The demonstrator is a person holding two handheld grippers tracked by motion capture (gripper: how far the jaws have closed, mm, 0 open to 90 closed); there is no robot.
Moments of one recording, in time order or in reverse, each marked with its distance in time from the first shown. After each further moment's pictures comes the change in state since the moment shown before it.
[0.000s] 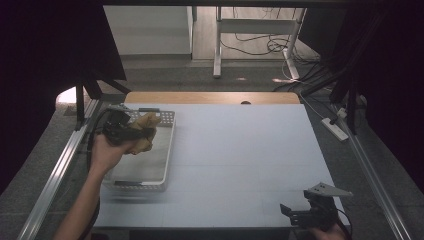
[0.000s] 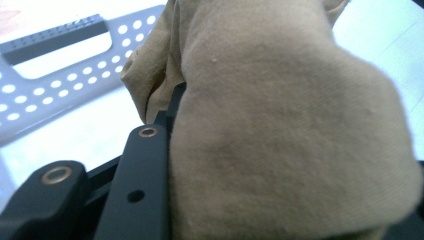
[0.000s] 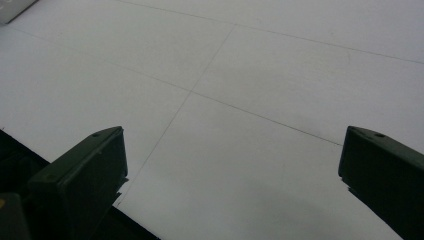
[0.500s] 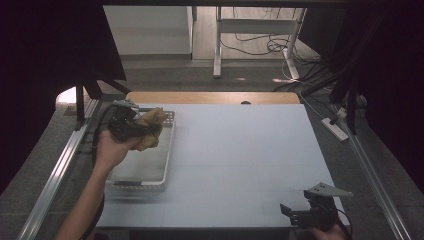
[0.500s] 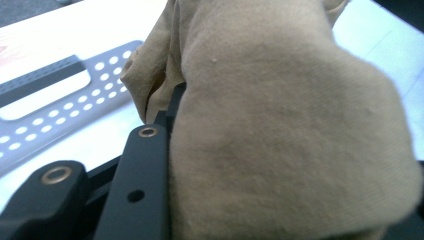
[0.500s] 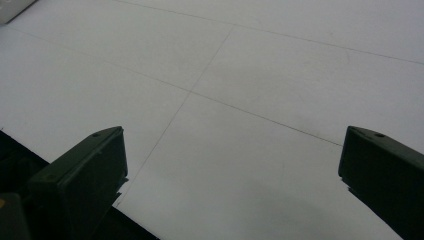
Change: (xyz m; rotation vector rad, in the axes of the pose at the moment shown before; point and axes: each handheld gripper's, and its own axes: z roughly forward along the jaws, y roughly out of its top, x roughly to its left) left arm -0.019 0.020 -0.002 -0.033 -0.029 0.050; right arm 0.000 0.000 0.000 0.000 -0.002 -0.001
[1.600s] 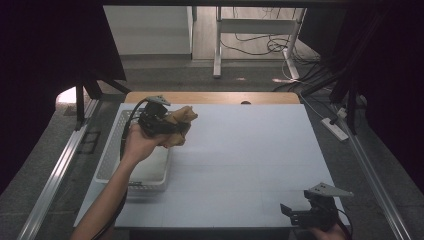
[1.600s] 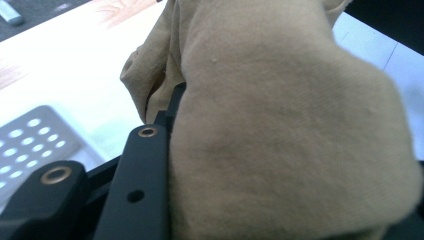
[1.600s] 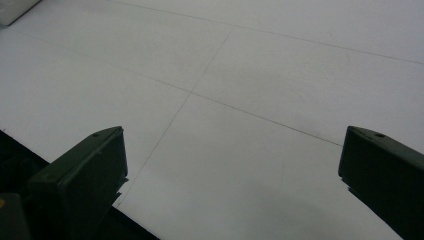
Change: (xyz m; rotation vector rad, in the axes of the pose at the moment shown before) left arm -0.046 0.043 0.048 0.028 -0.084 0.111; right arm -0.001 0.000 0.000 -0.004 0.004 0.003
